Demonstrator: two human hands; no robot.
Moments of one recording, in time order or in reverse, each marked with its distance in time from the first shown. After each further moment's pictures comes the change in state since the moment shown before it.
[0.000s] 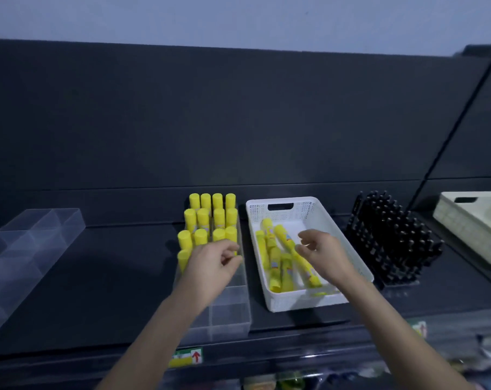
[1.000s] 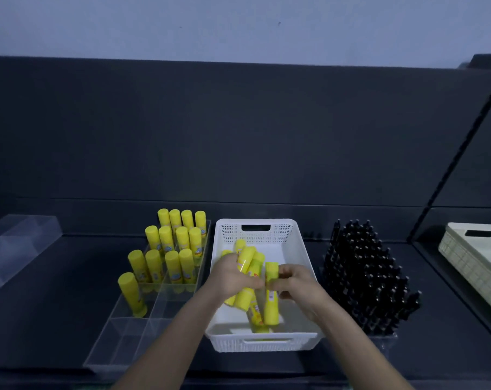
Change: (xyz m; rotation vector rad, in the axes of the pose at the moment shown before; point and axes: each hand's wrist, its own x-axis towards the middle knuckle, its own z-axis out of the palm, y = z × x) left_hand 0.076 0.044 0.120 -0.309 -0.239 -0.465; right_hand 0.048 0.068 -0.012 0.648 -0.432 0.210
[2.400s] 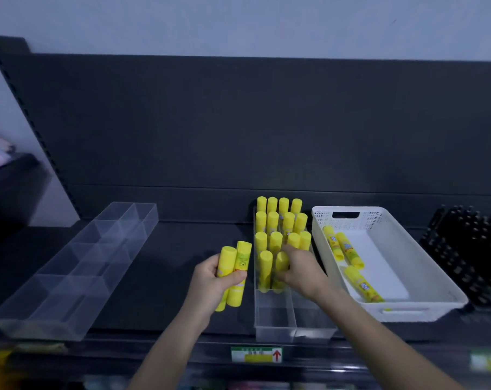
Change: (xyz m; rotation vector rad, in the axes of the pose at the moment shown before) left_hand -0.109 -0.121 -0.215 -0.399 0.218 0.084; right_hand 0.012 -0.048 0.224 -0.853 0.154 -0.250
